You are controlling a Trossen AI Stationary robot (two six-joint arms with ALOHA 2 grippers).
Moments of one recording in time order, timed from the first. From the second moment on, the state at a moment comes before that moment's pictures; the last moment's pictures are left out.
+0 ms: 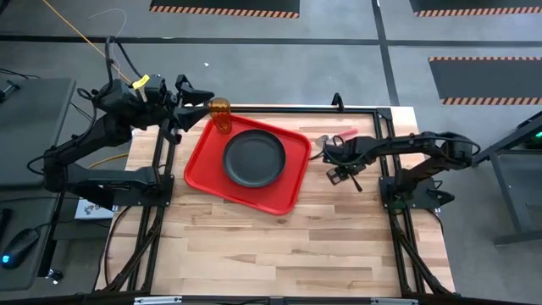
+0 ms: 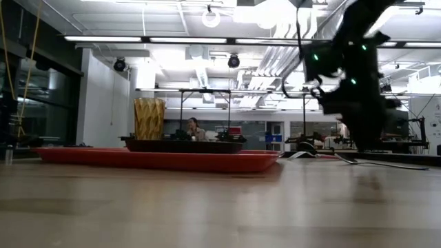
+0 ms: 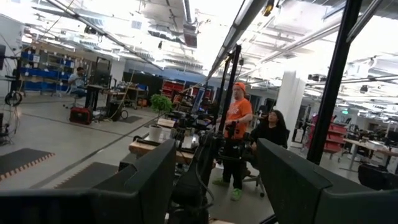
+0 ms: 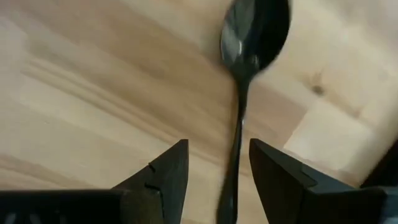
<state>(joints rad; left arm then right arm) 0.39 0.87 1.15 0.02 0.30 -0.28 -0.27 1.43 0.75 -0.93 0.12 0.80</state>
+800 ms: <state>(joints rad) 0.39 0.91 1.15 0.02 0.30 -0.29 -0.27 1.42 0.60 -0.75 0.08 0.81</state>
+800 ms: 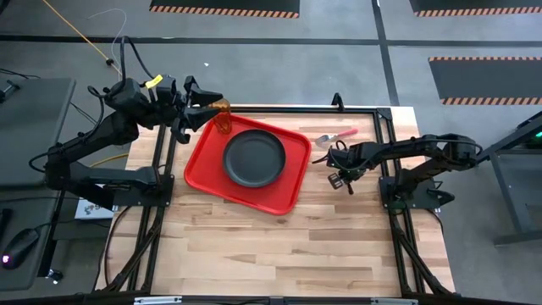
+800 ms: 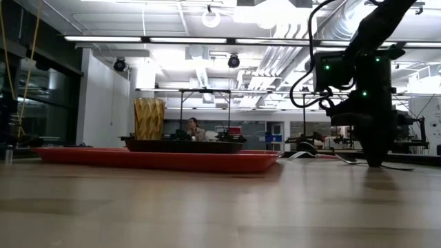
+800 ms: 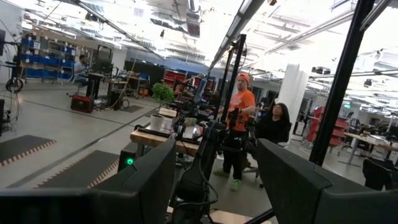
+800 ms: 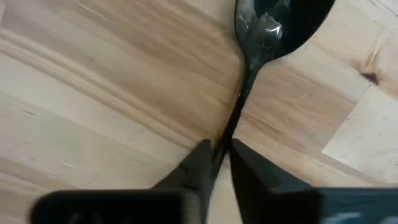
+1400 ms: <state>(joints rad) 0.39 0.91 1.15 0.02 0.30 -0.29 -0.27 1.28 0.60 -0.74 0.10 0.88</state>
